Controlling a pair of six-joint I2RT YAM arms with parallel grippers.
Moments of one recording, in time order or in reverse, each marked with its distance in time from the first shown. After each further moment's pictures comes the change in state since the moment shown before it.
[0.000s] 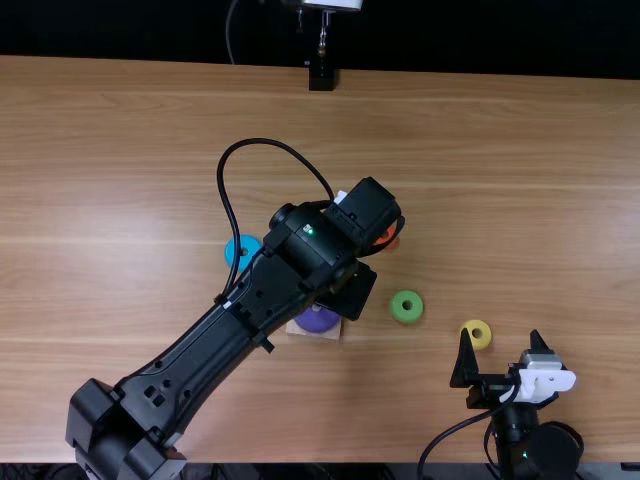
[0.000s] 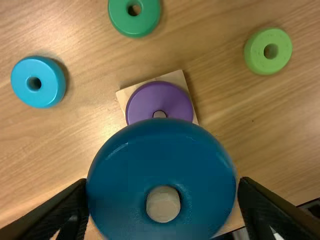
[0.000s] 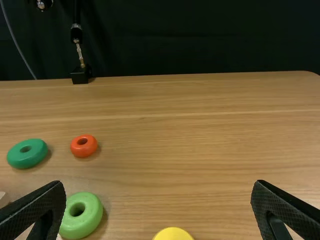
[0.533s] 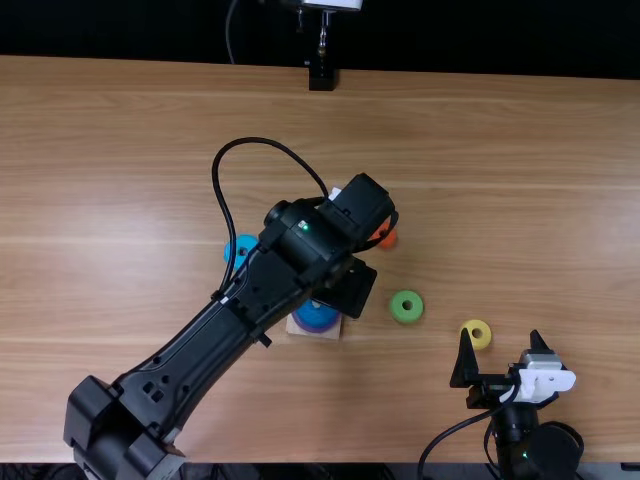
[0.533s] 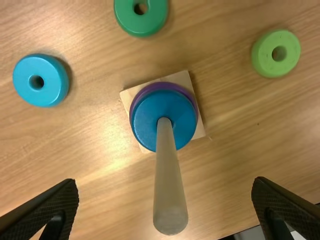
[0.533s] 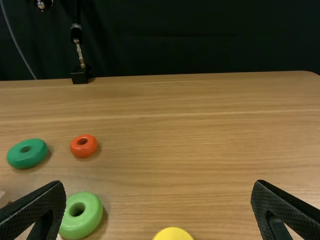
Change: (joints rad) left arm 0.027 0.000 -0.017 0.027 0.005 0.000; right arm 0.000 0.000 0.000 0.000 0.000 0.000
